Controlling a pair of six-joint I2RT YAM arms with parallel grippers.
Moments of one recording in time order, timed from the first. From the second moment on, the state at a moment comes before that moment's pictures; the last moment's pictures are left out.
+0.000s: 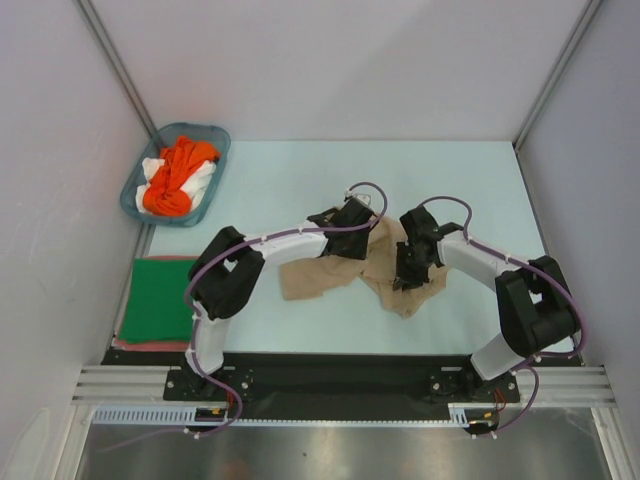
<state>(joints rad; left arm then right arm) -0.83 2.03 1.44 -0.35 -0.15 -0.52 0.42 1.56 0.93 -0.63 -0.13 0.55</state>
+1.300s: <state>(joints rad) -0.83 1.17 1.56 -0.75 -0.38 -0.25 0.17 1.06 1.58 -1.12 0.22 0.42</state>
